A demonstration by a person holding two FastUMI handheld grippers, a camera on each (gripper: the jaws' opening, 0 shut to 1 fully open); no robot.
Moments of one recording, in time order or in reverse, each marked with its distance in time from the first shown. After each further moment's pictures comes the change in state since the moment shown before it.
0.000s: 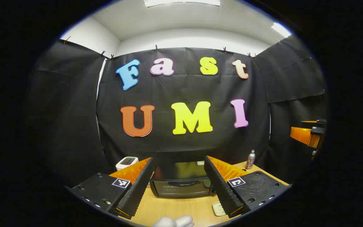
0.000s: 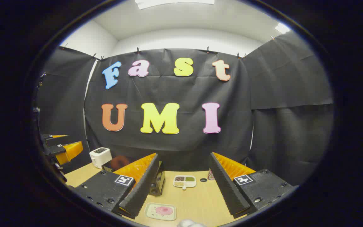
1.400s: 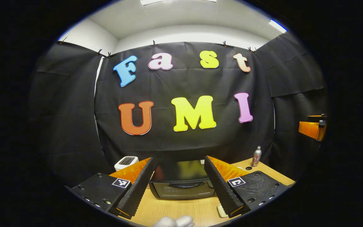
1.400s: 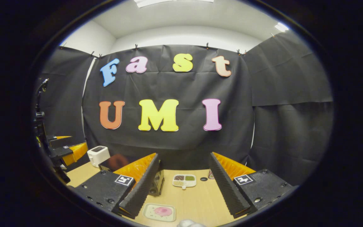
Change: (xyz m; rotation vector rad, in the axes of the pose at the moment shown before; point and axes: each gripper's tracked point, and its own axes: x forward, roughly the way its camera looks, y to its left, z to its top) left arm 0.041 0.000 -0.021 0.031 0.024 0.009; right arm 0.027 -0.005 -0.012 0.000 0.025 -0.004
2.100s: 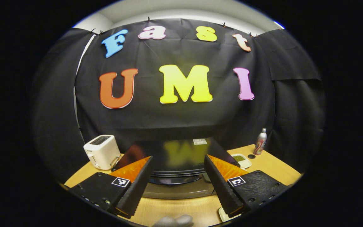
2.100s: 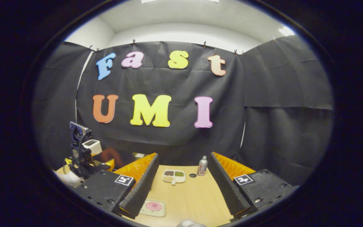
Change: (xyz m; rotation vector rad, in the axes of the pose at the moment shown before) left arm 0.127 -0.042 -0.159 -0.064 0.206 -0.086; right arm -0.020 -0.029 0.000 -0.052 0.056 -0.096
